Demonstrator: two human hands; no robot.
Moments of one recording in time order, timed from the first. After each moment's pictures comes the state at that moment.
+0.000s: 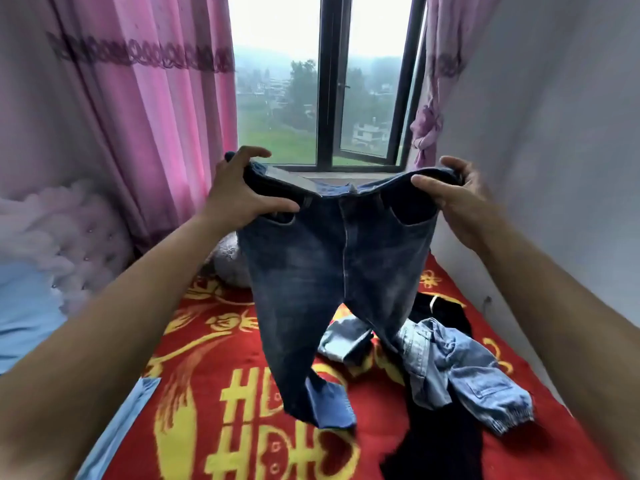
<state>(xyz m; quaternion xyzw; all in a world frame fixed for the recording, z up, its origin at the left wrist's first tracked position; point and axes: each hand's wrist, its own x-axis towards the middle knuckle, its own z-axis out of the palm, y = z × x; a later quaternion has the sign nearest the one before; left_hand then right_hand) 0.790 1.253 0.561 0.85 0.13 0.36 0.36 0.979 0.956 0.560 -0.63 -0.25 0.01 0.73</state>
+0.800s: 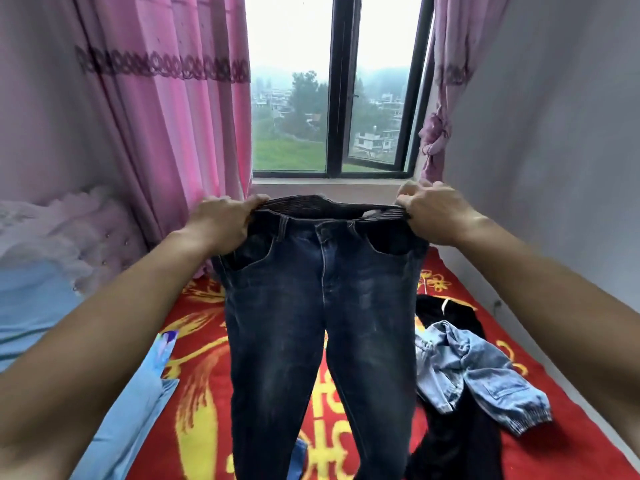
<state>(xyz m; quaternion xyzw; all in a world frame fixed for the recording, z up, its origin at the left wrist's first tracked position) 0.743 1.336 0.528 0.96 0.13 0.24 -0.10 0.940 1.018 0.557 -0.86 -0.42 -0.28 -0.11</state>
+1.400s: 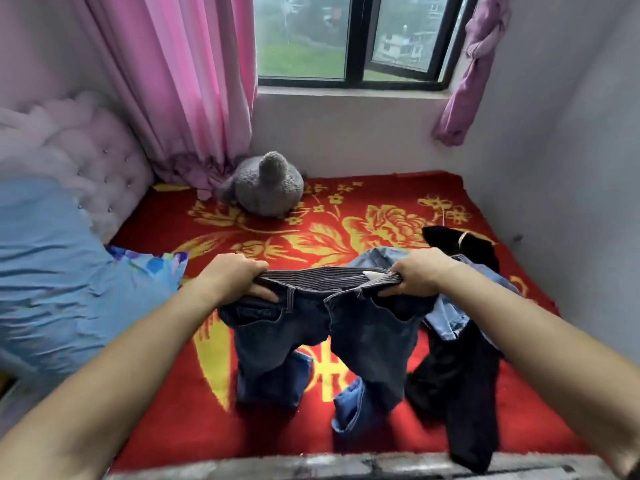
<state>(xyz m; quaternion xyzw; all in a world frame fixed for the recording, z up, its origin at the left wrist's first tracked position) 0.720 1.332 0.309 1.00 0.07 -0.01 -0.05 0.929 1.027 0.350 -0.86 -0.46 0.09 -0.20</state>
